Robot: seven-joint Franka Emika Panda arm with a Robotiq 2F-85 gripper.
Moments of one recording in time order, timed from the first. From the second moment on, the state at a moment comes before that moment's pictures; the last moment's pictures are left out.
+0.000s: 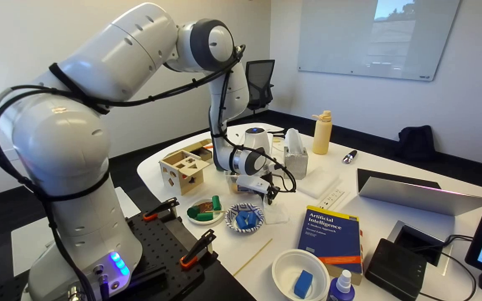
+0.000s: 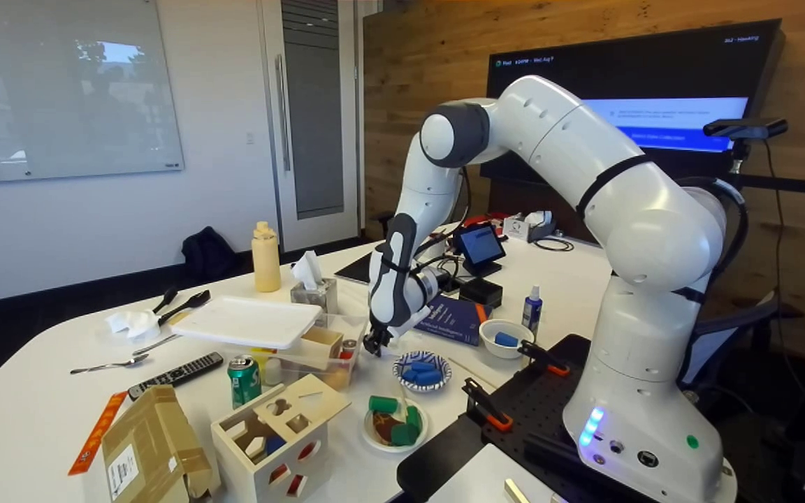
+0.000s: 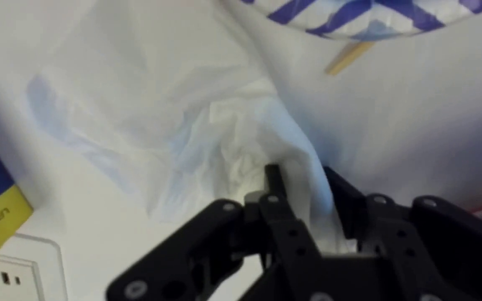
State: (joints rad) arm 0.10 0.98 -0.11 -1.99 -0.13 3.14 0.01
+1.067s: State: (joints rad) arm -0.76 1.04 0.44 -2.16 -0.15 3.39 0.00
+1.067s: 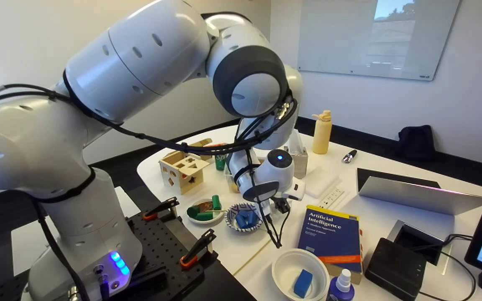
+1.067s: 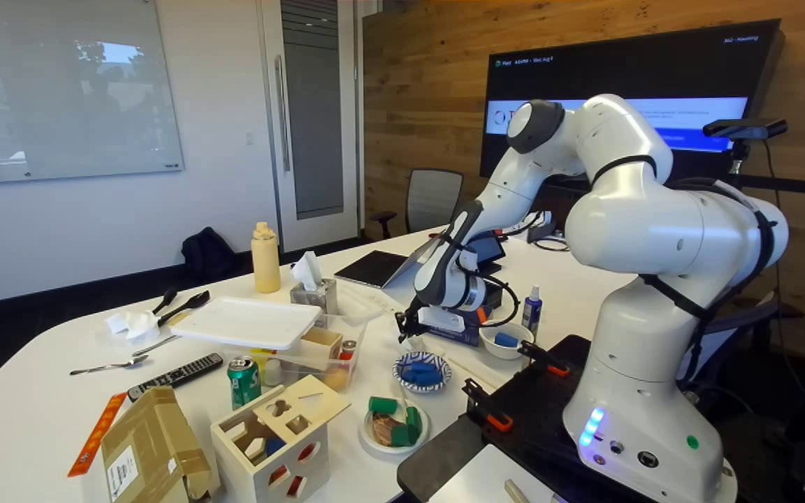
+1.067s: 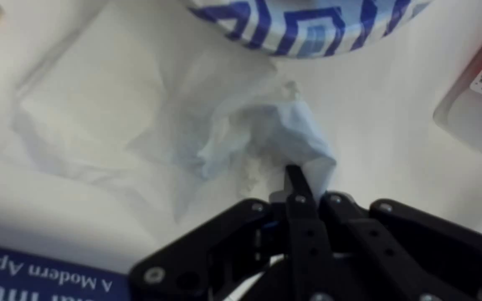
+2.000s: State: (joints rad) arm -0.72 1.15 0.50 -2.01 -0.14 3.41 0.02
